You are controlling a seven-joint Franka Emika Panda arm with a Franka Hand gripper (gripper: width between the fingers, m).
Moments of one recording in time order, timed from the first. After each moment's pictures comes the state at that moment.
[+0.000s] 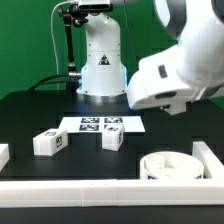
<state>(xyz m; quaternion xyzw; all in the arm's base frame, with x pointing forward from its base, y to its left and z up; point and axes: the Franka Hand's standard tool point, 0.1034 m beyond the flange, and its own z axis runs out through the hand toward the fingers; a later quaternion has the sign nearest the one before) 0.501 0.112 0.088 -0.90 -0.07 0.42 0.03</state>
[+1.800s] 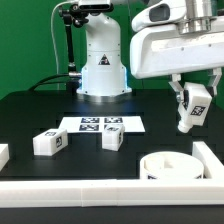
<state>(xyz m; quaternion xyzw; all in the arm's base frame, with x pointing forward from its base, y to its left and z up) 0.583 0.119 0.123 -0.99 -0.06 -0.14 0.05</state>
